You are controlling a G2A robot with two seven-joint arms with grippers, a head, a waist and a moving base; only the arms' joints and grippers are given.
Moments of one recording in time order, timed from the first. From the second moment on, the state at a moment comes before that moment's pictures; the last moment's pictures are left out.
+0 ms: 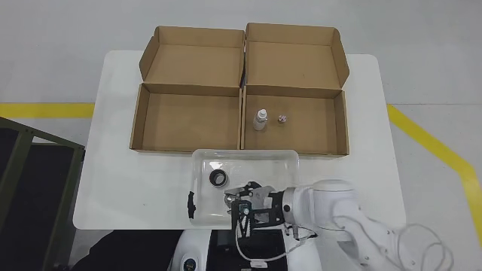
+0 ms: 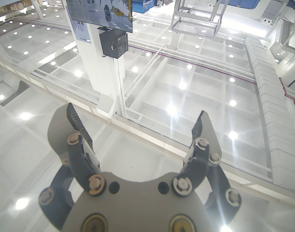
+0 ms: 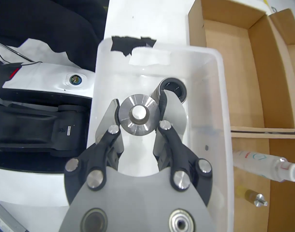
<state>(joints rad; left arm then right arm) -0.42 -0.34 -0.17 -1.17 3.07 0.50 0.07 -1.27 -1.08 0.93 -2.11 -1.30 -0.83 0.57</state>
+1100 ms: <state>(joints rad) -0.42 -0.34 -0.17 -1.17 3.07 0.50 0.07 -1.19 -1.08 1.24 -2.17 -0.88 -0.71 0.13</state>
